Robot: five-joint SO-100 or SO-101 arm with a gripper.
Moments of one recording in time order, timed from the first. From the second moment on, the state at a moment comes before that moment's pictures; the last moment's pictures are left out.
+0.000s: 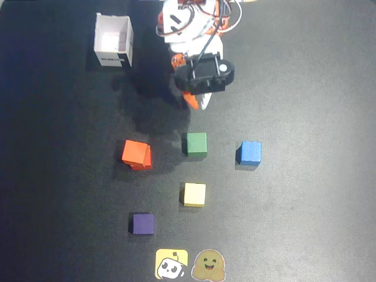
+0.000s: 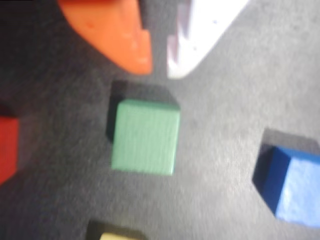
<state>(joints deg) -5.1 176.6 164.4 64.2 82.8</state>
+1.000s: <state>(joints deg) -5.1 176.7 165.1 72.5 82.1</state>
